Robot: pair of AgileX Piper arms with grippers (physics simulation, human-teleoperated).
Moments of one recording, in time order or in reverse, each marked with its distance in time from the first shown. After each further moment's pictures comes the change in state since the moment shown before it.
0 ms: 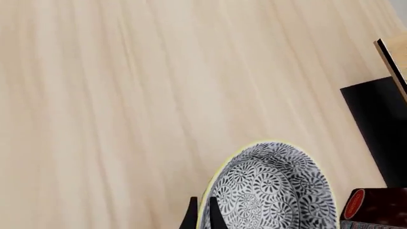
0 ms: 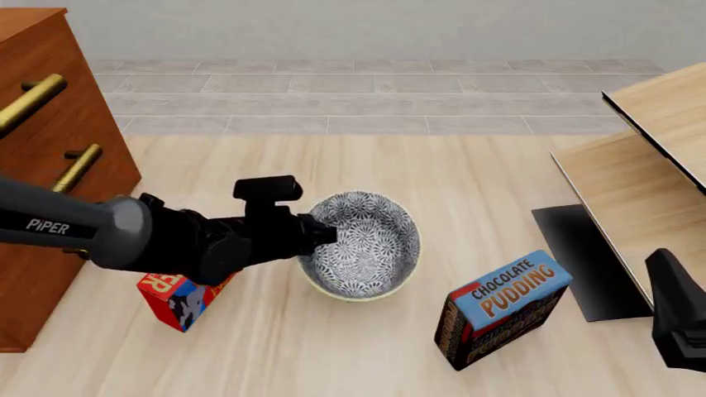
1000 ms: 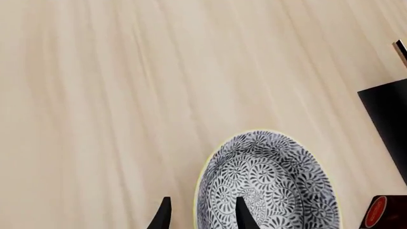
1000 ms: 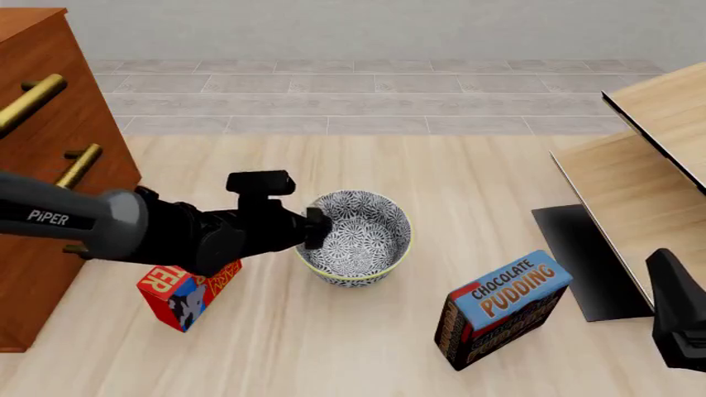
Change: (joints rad) left arm 0.048 0.011 -0.018 0.012 0.061; right arm -0.002 -0.001 0.000 -0.001 0.000
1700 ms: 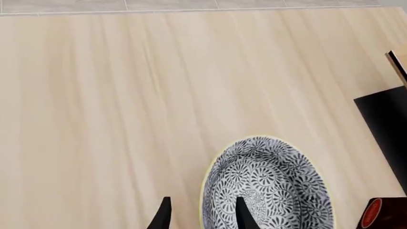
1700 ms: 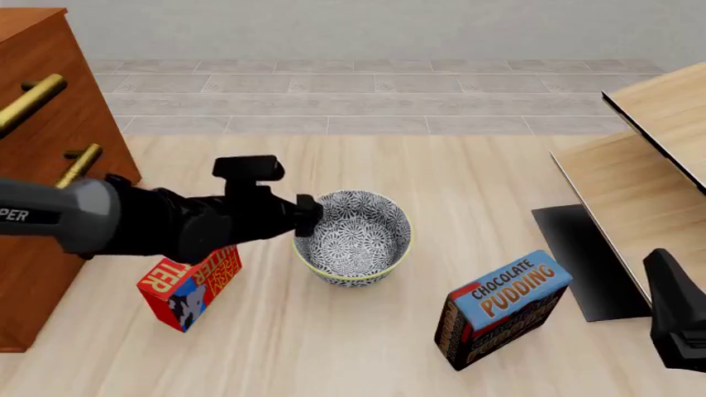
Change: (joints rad) left arm 0.027 -0.077 -0.002 0.058 0.029; right arm 0.012 0.005 0.000 -0.004 -0.006
